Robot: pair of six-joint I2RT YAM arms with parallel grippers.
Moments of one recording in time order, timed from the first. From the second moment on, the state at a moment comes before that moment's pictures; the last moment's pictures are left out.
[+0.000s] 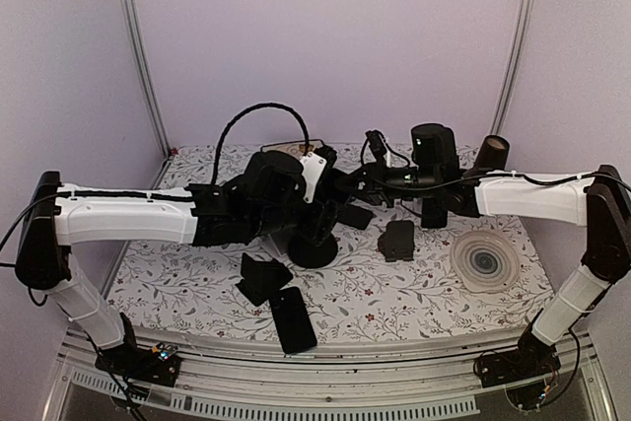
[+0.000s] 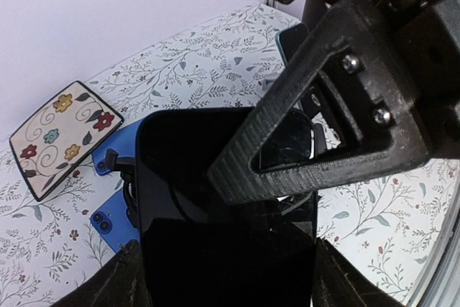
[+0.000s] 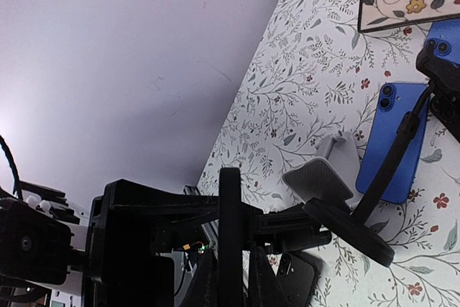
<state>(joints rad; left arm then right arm) -1.06 1.61 1.17 -0.04 -0.33 -0.16 0.69 1.62 1.09 0.21 -0.59 0.85</state>
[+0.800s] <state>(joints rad) -1.05 1.45 1.01 0.08 -0.11 -0.23 0.69 1.47 1.06 0.12 -0.61 0.58</state>
